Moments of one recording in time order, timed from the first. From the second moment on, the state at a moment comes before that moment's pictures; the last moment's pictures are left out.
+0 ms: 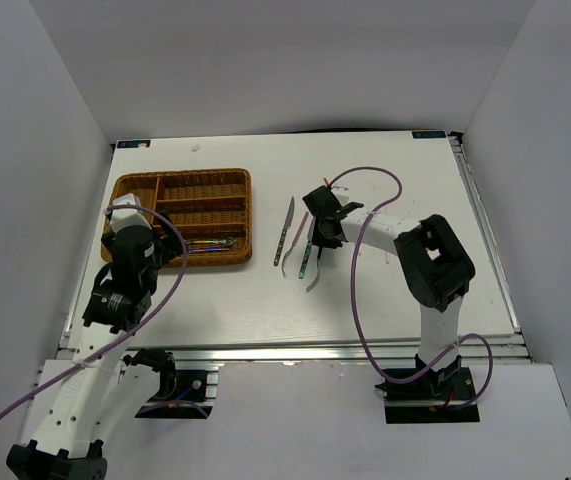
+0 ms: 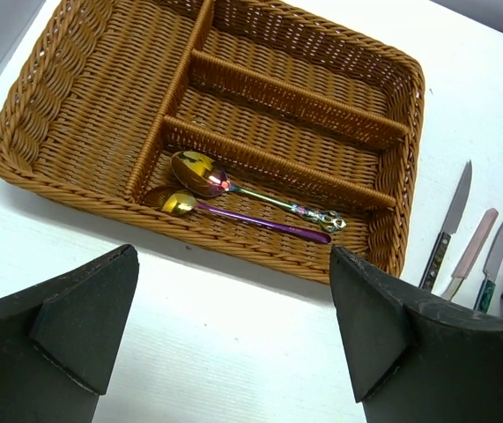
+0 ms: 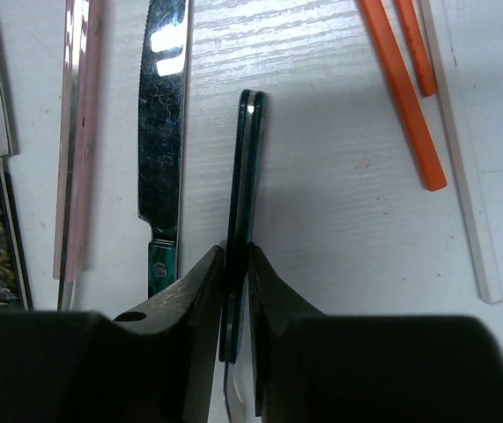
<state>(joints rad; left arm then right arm) -0.25 0.69 0.78 -0.51 -0.43 -0.41 0.65 1.95 1.29 -0.41 0.28 0.70</state>
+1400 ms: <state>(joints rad) -0.54 1.09 0.64 0.44 0.46 -0.88 0.72 1.31 0.85 0.26 -0.75 0.63</state>
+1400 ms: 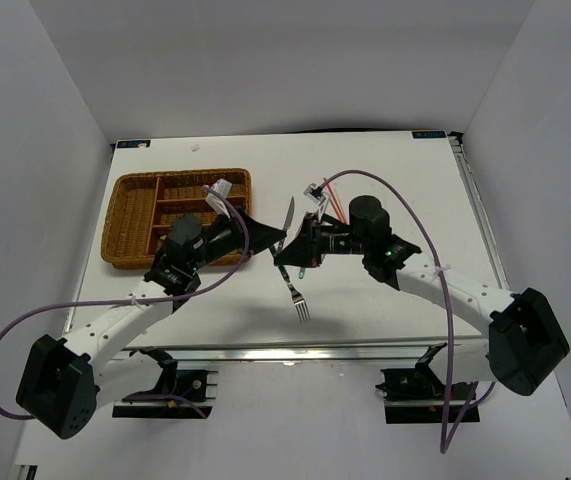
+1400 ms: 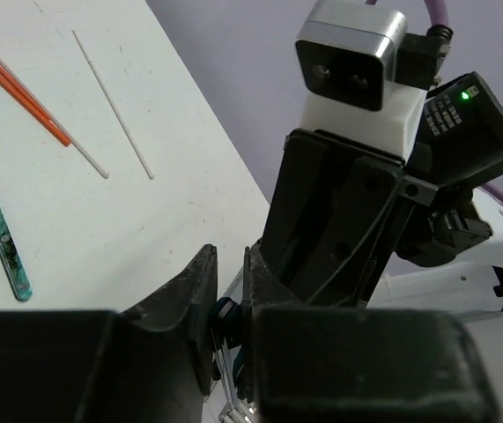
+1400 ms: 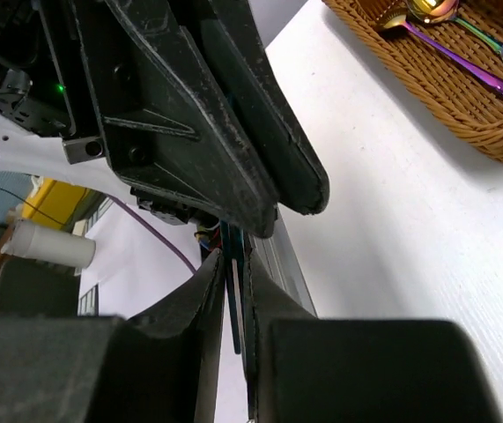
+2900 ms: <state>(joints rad) -0.05 1.59 1.03 0.09 -0.37 -1.09 0.49 1.05 0.87 -0.32 -0.31 0.45</state>
